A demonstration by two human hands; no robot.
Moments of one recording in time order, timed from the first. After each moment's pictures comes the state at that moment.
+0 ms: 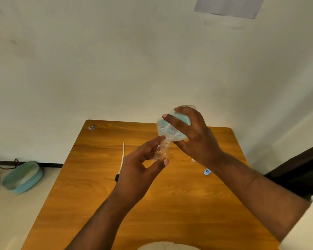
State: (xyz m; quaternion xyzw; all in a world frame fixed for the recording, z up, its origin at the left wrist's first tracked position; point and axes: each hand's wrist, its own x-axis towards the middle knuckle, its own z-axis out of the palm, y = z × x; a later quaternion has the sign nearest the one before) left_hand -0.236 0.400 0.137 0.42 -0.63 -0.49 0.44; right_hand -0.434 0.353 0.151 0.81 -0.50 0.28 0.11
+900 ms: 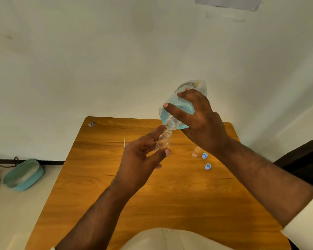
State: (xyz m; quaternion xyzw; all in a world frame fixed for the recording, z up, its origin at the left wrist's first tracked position) left_hand -0.233 0.390 0.155 0.38 -0.60 -0.55 0.44; right_hand -0.436 0.347 0.175 0.82 -0.47 0.25 0.23
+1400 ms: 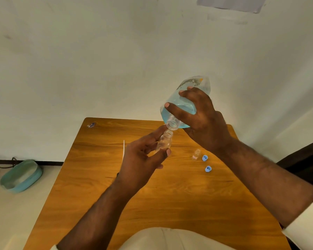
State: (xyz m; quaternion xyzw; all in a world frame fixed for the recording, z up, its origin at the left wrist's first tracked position) left_hand -0.237 0.381 0.159 0.36 -0.61 -0.55 0.45; right_hand -0.439 0.338 0.181 0.81 -0.46 0.23 0.26
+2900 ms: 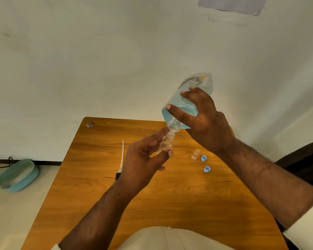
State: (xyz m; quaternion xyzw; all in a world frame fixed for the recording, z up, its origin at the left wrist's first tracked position) left_hand -0.237 0.380 0.151 0.37 -0.59 -0.57 0.44; right_hand -0.441 0.341 0.183 0.81 -0.47 0.21 0.28
